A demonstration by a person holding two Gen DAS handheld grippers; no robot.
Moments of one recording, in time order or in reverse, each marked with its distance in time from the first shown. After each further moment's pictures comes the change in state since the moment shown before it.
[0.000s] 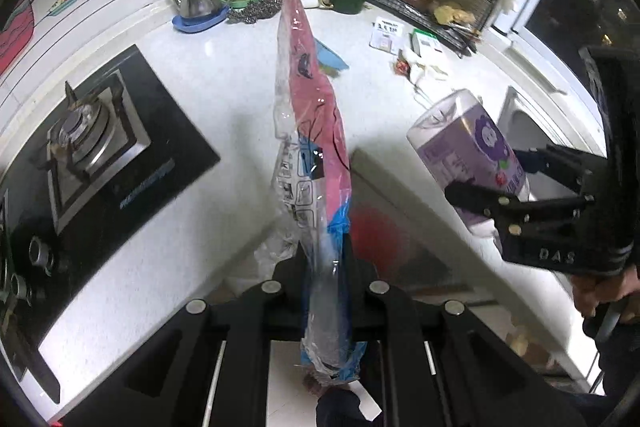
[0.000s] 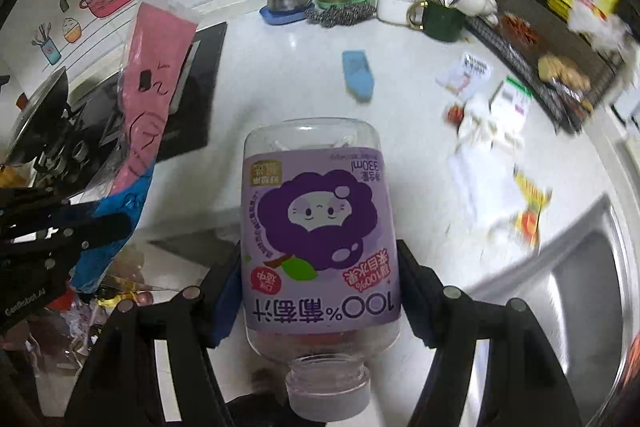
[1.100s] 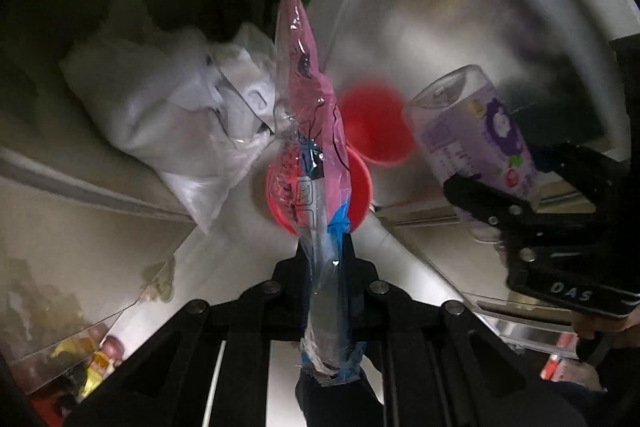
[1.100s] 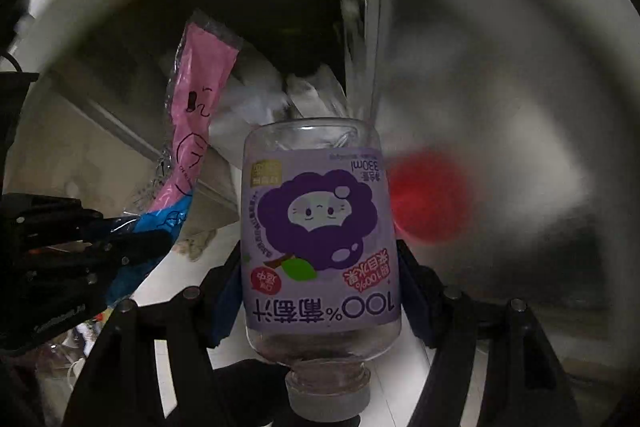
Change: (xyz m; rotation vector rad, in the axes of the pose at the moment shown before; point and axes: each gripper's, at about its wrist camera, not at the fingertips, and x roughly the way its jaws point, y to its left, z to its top) left arm 0.283 0.028 -0.199 -0.026 0.262 -0.099; right arm 0.243 0.009 -0.175 0.085 0.144 -0.019
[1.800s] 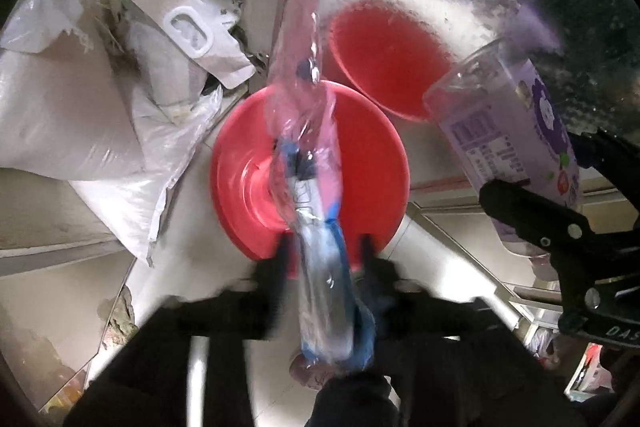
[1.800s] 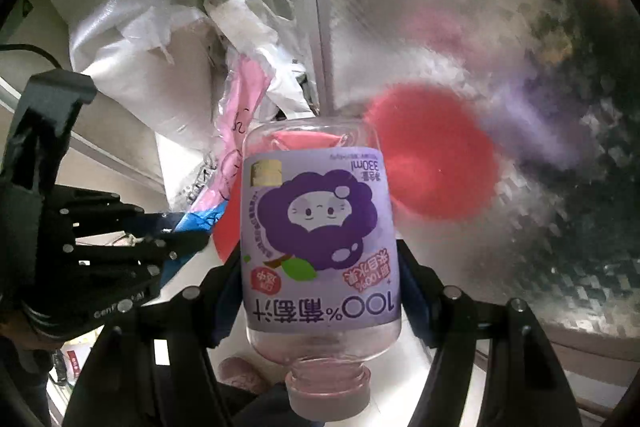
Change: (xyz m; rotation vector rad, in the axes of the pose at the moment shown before) left arm 0.221 0.018 0.004 0.107 0.095 -0.059; right arm 0.198 -0.054 -0.033 0.060 0.039 -0.069
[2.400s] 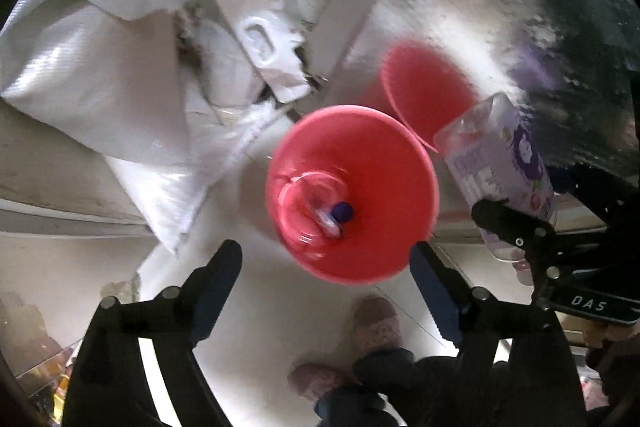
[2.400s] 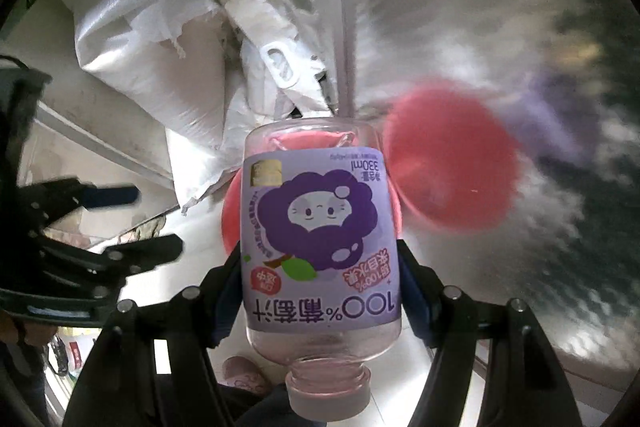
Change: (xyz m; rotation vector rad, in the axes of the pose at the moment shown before) left arm -0.025 0.042 -0.014 -0.148 -0.102 0.059; right arm 0.006 0.016 -0.010 -0.042 0.019 0.047
